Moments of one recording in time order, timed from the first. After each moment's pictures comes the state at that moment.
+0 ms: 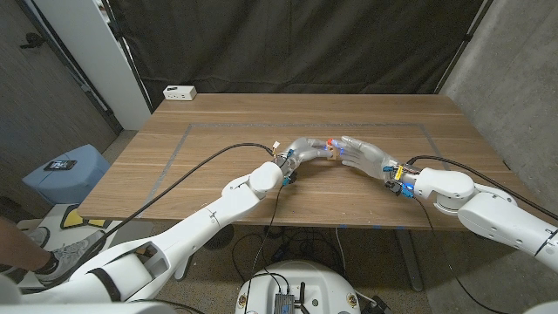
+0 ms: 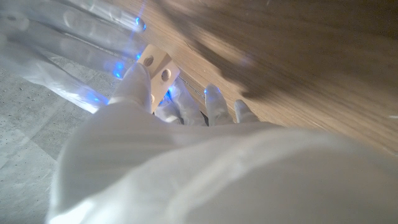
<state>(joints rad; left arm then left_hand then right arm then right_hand) 0.69 0.39 0.79 -1.47 -0.06 0.04 0.14 0.90 0.06 0.29 -0.16 0.19 0.84 -0.17 0.20 0.19 0.82 -0.21 0.22 0.46 0.44 -0.04 0.22 0.19 0.11 0.13 0.20 0.18 -1.16 -1.04 -0.33 -1.94 0.68 0.01 0.20 0.04 0.07 0.27 -0.01 0.23 0.07 -0.20 0.19 0.18 -0.17 0.02 0.19 0.18 -0.17 0.14 0.20 0.20 -0.14 0.14 0.19 0.17</state>
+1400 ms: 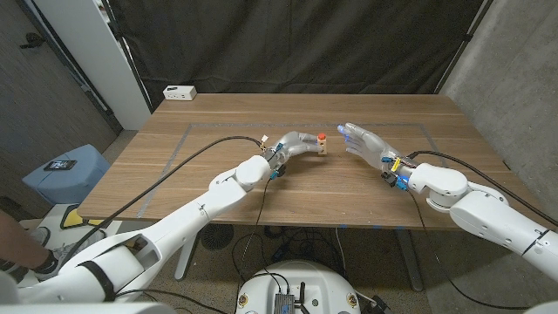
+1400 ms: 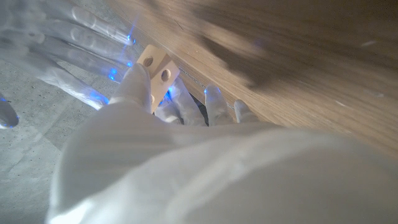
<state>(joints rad) 0.65 0.43 0.76 -1.39 -0.07 -0.09 0.05 0.90 0.06 0.29 -0.15 0.19 0.84 -0.17 0.19 0.19 0.82 -0.21 0.22 0.46 0.44 -0.04 0.22 0.19 0.11 0.13 0.20 0.18 -1.14 -0.95 -0.32 -1.94 0.64 -0.01 0.06 0.04 0.07 0.27 -0.01 0.23 0.06 -0.21 0.18 0.18 -0.17 0.02 0.19 0.18 -0.17 0.14 0.20 0.20 -0.14 0.15 0.19 0.17</state>
